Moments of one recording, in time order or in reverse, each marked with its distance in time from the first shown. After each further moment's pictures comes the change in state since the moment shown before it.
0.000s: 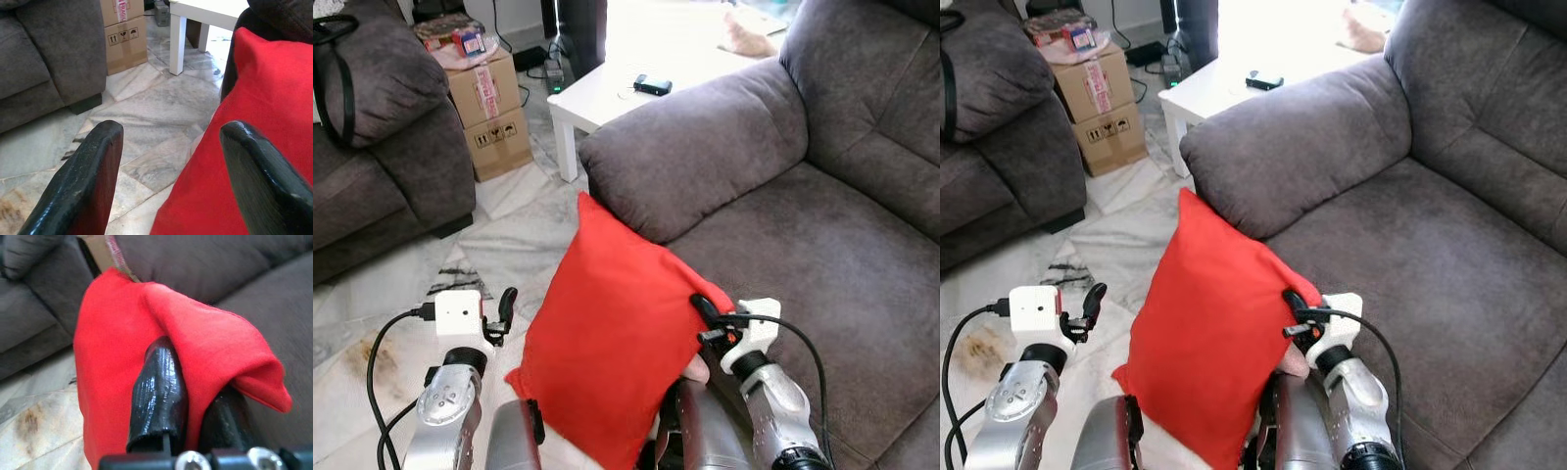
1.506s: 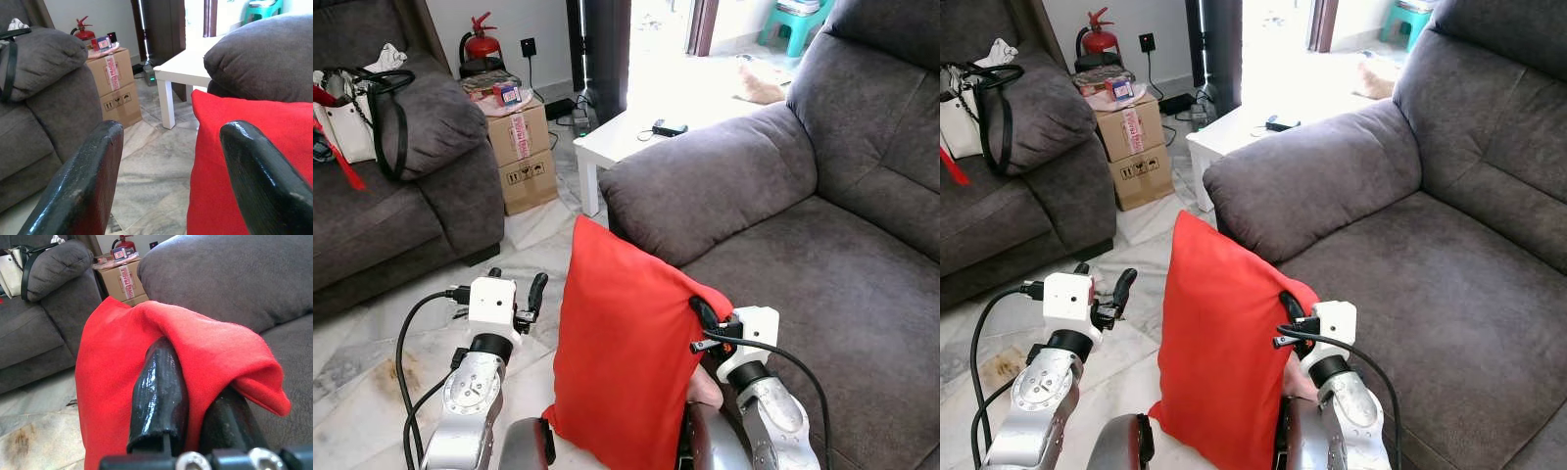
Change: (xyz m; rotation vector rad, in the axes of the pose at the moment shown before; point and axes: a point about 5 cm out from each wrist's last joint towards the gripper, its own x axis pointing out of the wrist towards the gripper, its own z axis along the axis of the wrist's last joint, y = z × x) left arm 0.008 -0.031 0.016 0.078 -0.137 -0.127; right arm -0.017 0.020 0.007 -0.091 -0.015 -0.075
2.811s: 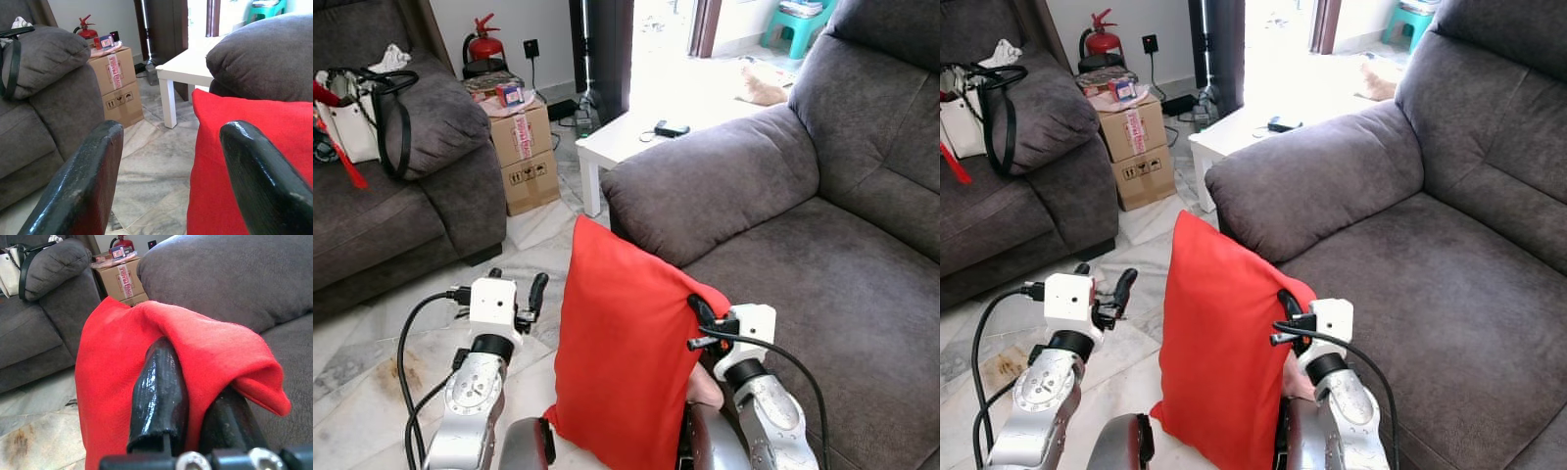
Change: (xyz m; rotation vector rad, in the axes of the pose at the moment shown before) left arm 0.000 -0.001 -0.002 -0.005 0.008 0.006; right arm 0.002 0.003 0.001 -0.003 0.012 -0.012
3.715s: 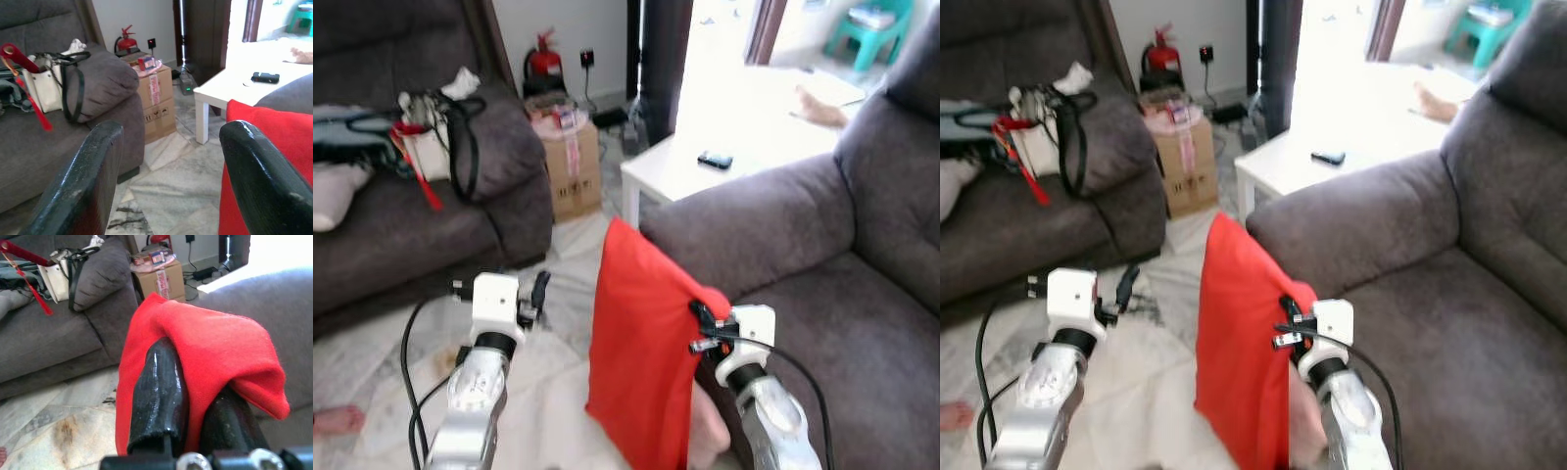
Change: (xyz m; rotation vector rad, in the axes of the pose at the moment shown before) left arm 0.006 -0.002 0.003 -0.003 -0.020 -0.004; right arm -0.002 -0.003 -0.004 0.001 0.038 -0.007
